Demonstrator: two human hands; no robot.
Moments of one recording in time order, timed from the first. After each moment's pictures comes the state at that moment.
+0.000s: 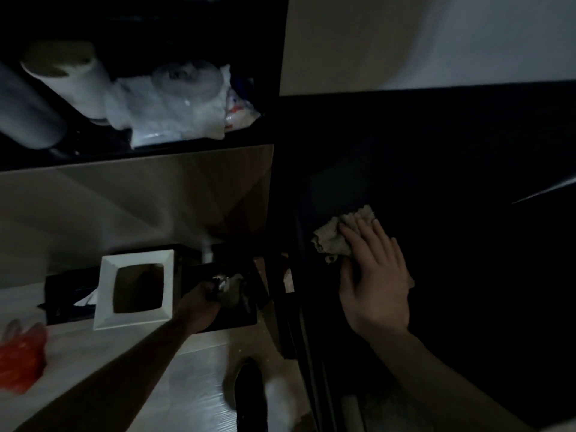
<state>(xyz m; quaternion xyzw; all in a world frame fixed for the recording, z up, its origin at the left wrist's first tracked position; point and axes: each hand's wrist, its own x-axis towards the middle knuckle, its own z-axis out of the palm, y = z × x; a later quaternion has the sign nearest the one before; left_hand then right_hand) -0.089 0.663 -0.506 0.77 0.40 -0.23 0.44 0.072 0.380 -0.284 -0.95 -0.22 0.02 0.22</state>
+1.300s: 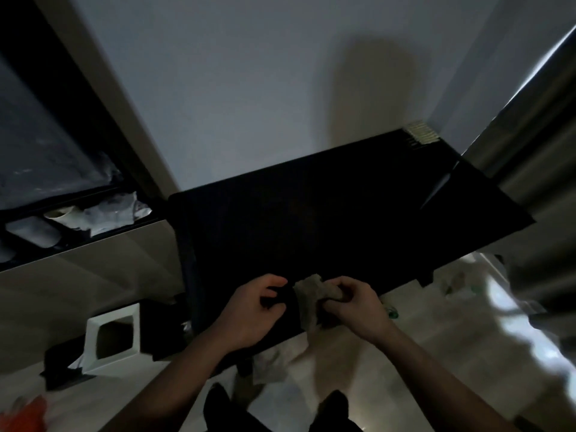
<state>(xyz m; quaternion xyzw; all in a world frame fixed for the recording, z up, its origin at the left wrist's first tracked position) -0.034 0.270 -0.023 0.85 0.11 -0.14 0.50 0.035 0.037 -0.044 -0.84 -0.03 0.24 0.48</state>
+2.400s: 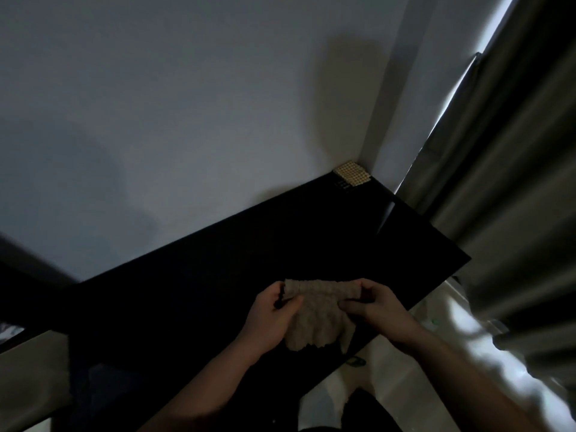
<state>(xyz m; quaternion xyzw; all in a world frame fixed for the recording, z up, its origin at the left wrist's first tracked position) 0.215 0.084 -0.014 0.69 0.09 -0.13 0.70 0.254 -0.157 -0.017 -0.74 0.04 0.23 0.63</state>
